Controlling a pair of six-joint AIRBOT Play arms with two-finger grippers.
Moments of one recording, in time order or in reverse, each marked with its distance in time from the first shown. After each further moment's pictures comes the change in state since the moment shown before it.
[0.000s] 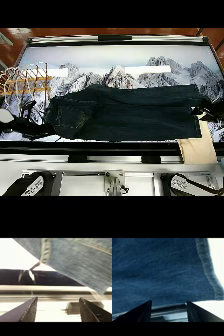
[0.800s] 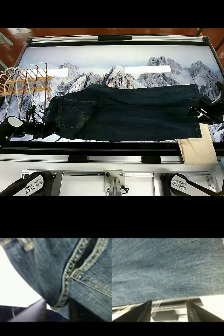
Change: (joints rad) left arm 0.071 -0.171 -0.129 -0.170 0.381 0.060; right arm -0.004 0.031 -0.036 0.083 0.037 0.015
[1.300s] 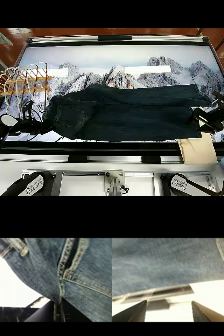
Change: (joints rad) left arm 0.000 0.109 0.041 -0.003 -0.088 0.068; right arm -0.039 0.000 -0.087 -0.084 0.045 -0.035
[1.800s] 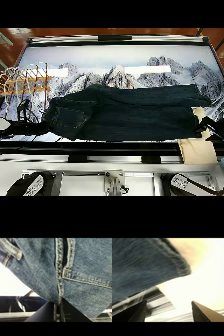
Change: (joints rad) left arm 0.000 0.131 0.004 0.031 -0.095 0.015; right arm -0.129 -0.007 -0.071 -0.141 -0.081 0.047
